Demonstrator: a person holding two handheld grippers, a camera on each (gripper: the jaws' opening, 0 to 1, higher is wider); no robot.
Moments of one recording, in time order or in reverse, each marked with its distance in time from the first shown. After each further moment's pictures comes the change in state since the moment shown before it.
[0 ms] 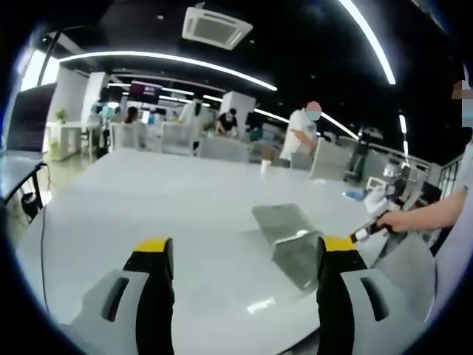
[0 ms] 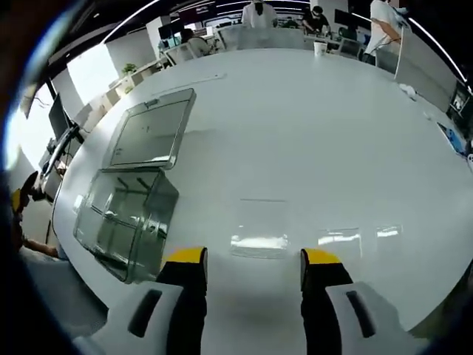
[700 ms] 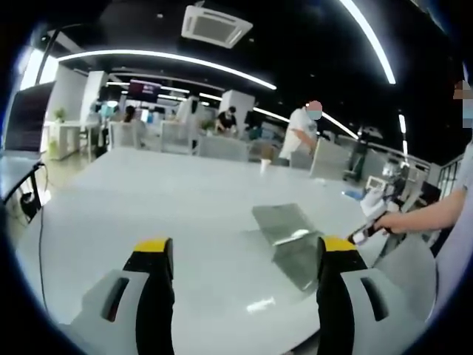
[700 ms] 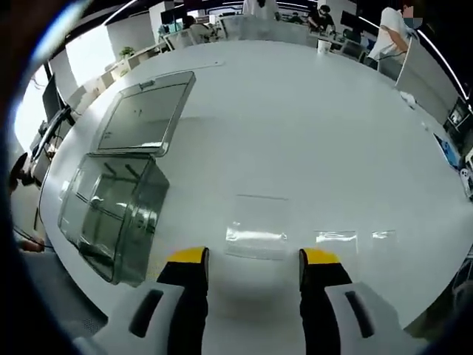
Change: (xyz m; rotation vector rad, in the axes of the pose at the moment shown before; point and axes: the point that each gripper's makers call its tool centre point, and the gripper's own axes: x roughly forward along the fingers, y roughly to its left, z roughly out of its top) left arm 0.005 0.002 0.001 0.001 0.007 -0.007; right arm 0.009 -0.005 -0.003 -0.061 0.056 -0.086
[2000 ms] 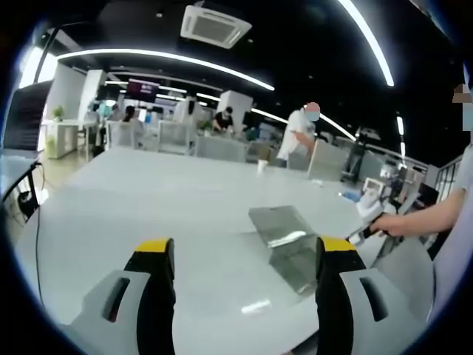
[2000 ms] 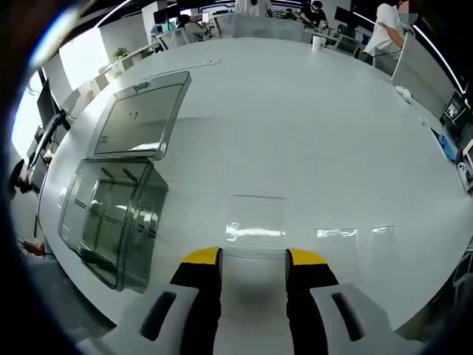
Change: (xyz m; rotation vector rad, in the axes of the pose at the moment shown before) left arm 0.004 -0.006 0.002 -0.009 -0.005 -0.019; right arm -0.003 0.001 -0.001 0.023 0.016 -0.011
